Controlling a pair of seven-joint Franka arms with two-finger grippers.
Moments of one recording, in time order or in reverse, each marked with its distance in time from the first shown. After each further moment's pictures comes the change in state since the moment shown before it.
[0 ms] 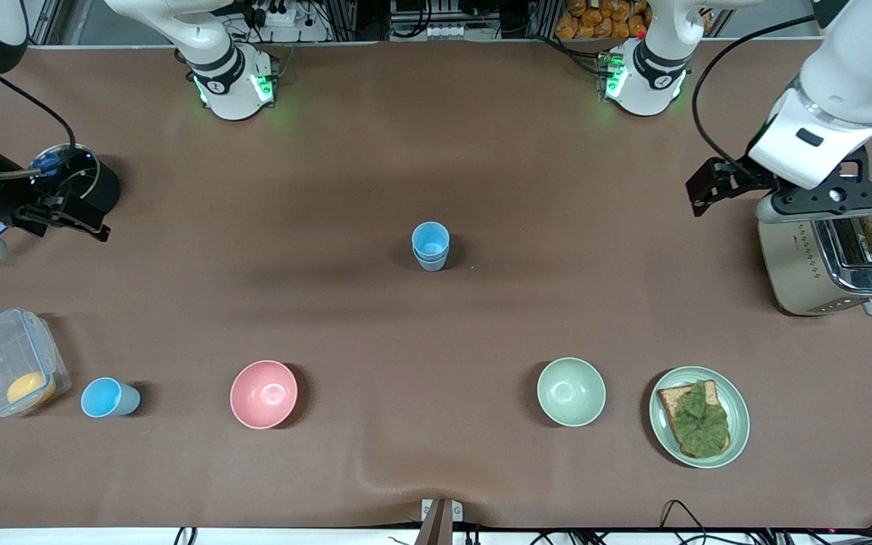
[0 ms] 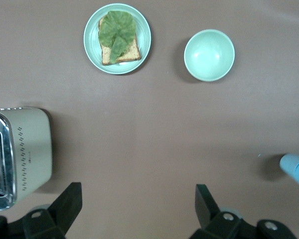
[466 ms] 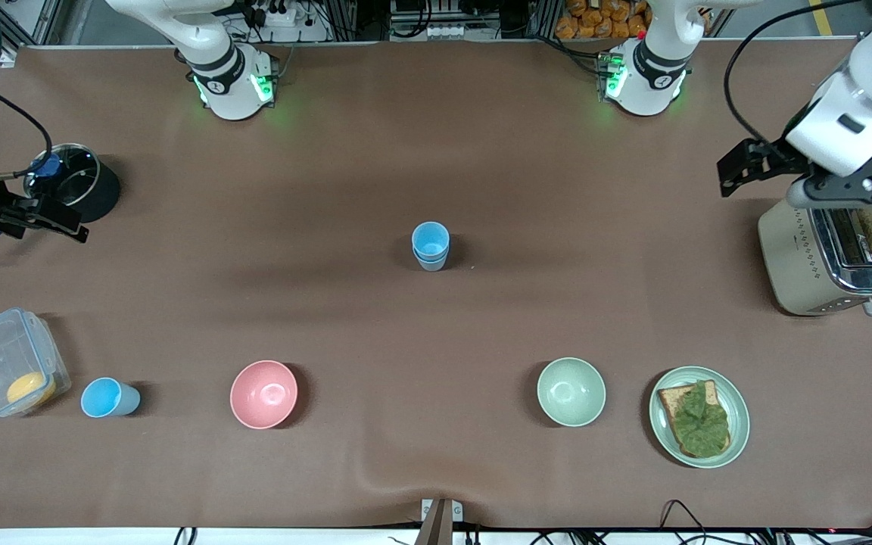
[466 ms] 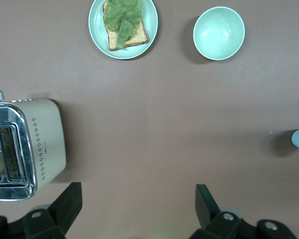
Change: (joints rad) left arm 0.015 -0.055 0.061 -0.022 -0.030 -0.062 0.125; right arm -0.042 0.004 0.001 0.000 0.000 -0.011 -0.054
